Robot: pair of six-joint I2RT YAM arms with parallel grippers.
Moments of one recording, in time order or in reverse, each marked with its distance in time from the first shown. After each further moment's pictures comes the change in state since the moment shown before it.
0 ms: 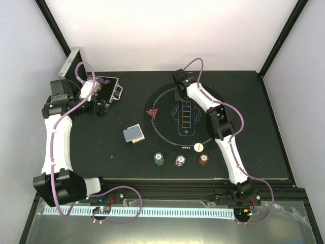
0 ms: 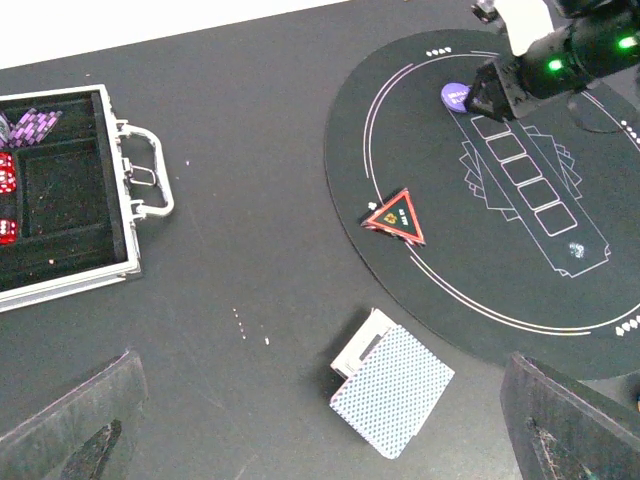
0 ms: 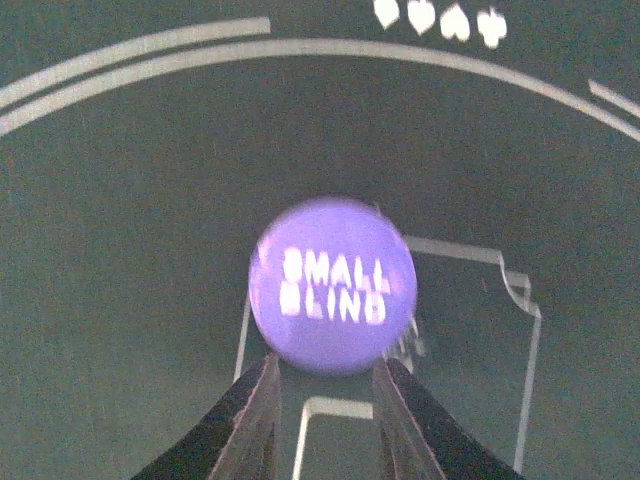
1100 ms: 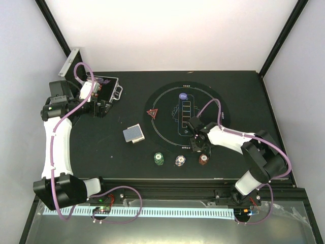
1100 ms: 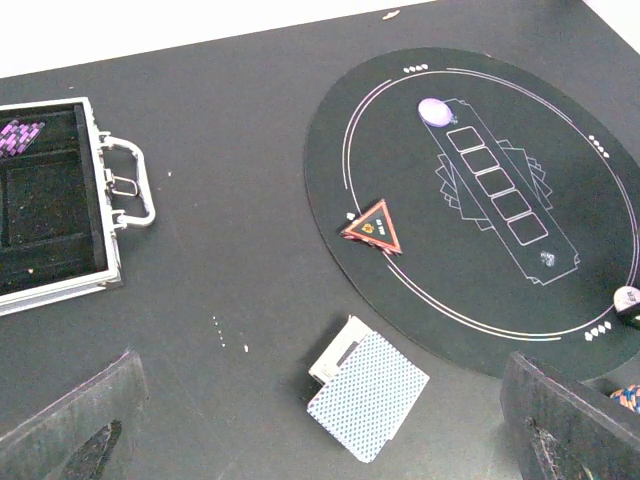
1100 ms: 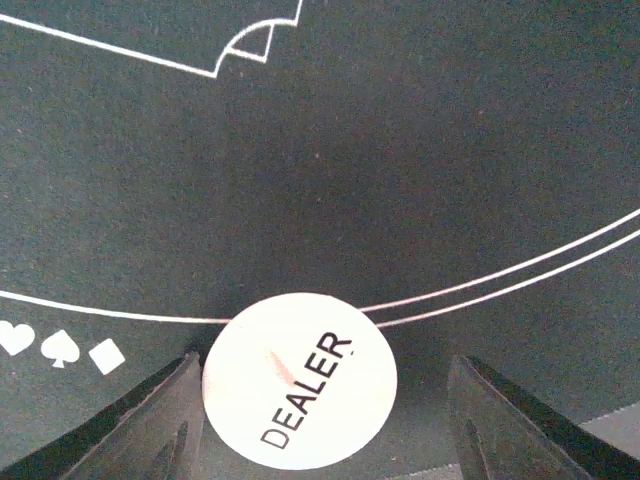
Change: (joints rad) left arm 0.000 -0.033 -0.004 -0.010 0.038 -0.023; right arm 0.202 -0.981 -1.465 0.224 -0.060 0.136
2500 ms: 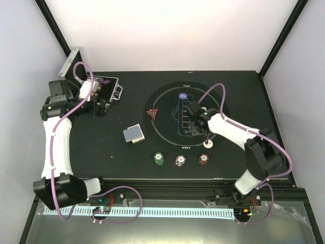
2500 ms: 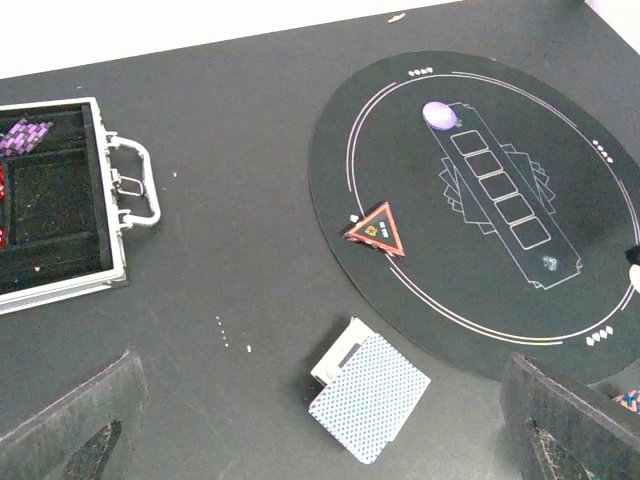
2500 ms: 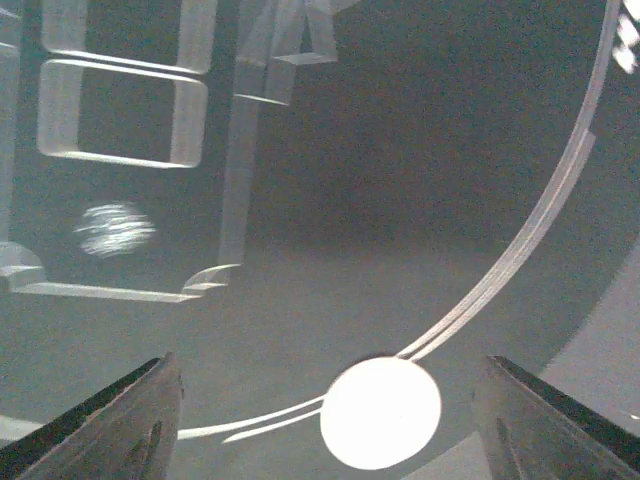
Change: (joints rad) left arm 0.000 0.001 0.008 -0.002 -0.002 -0.013; right arm -0.096 0.052 0.222 -0.127 0.142 0.041
